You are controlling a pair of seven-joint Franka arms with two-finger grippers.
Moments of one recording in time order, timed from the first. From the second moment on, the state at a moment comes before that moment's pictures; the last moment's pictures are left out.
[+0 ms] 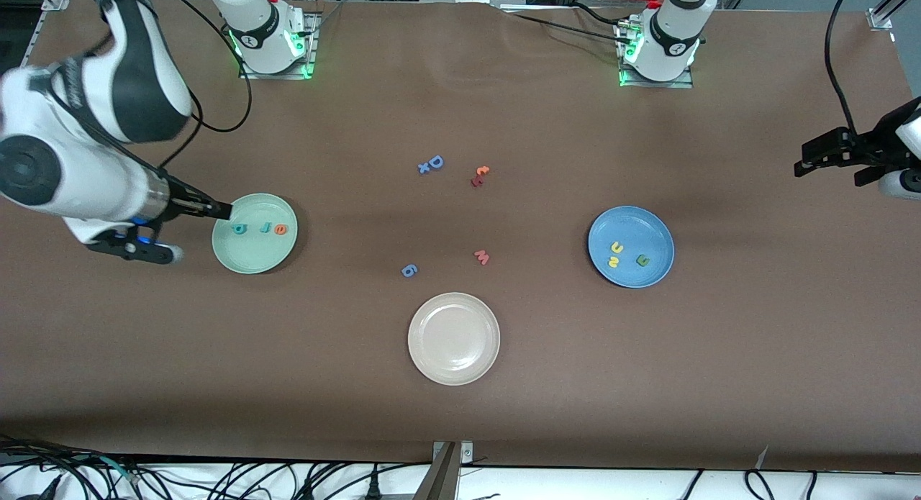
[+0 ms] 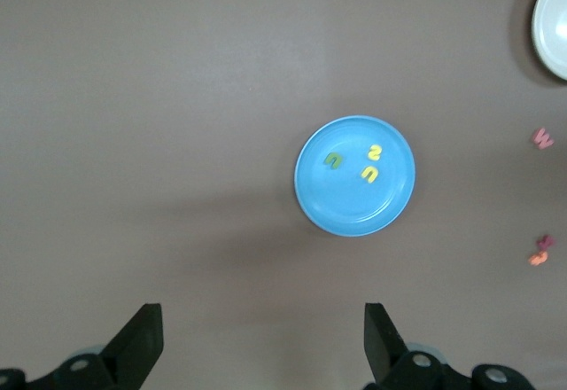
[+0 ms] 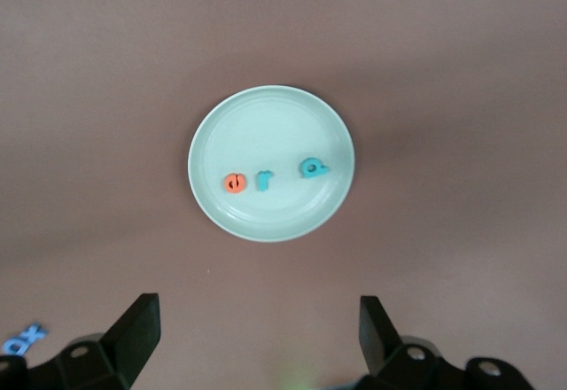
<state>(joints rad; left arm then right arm) 0.15 0.08 -0.11 -1.53 -0.05 1.53 0.12 -0.09 0.30 0.27 -1.51 -0.11 1.52 0.39</state>
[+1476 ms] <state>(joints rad) 0.01 0.04 -0.08 -1.54 -0.04 1.51 0.06 0.02 0.19 0.09 -1.60 -0.03 1.67 0.29</state>
